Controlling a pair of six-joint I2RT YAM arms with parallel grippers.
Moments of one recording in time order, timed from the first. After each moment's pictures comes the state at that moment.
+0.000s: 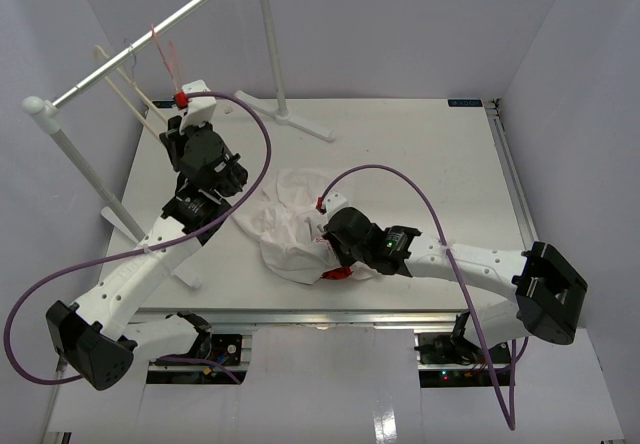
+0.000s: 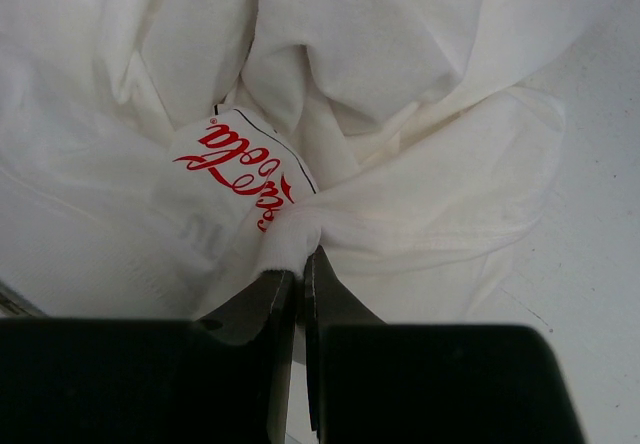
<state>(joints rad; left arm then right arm) -0.60 1.15 1.16 0.24 -1.40 0.49 1.09 1.39 0.89 -0.32 0.26 0.27</state>
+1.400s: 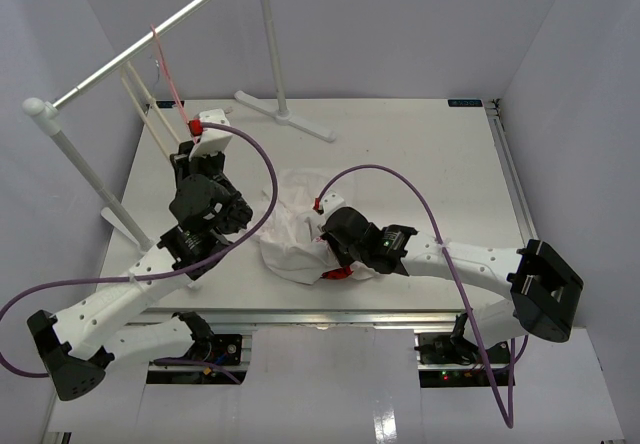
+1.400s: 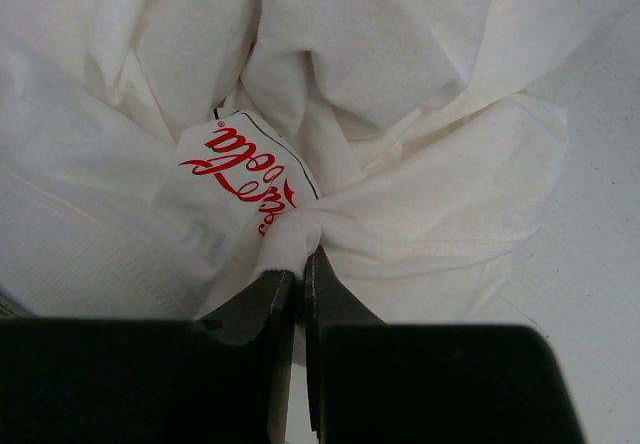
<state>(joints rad) -0.88 1.00 1.04 0.39 -1.51 0.78 1.09 1.42 0.90 -0.32 0.26 0.25</state>
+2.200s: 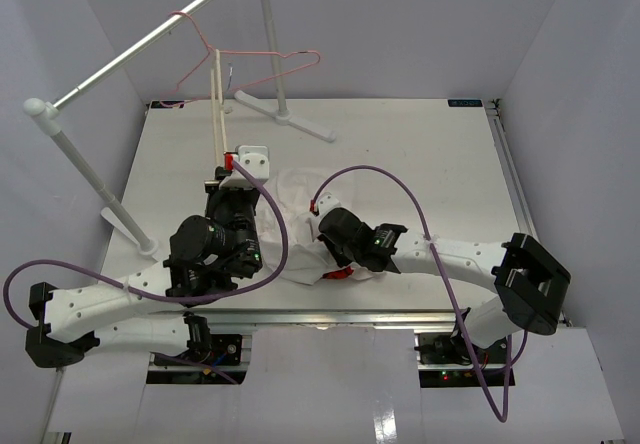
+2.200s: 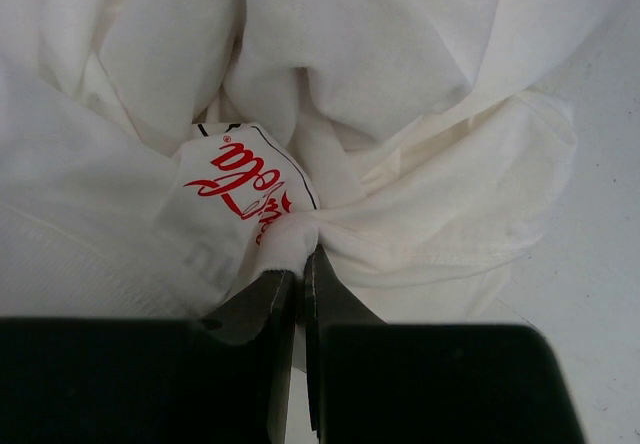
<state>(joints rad) -1.30 0.96 1.04 0.49 -1.52 0.88 1.09 1.49 0.93 -0.33 0.29 0.25</state>
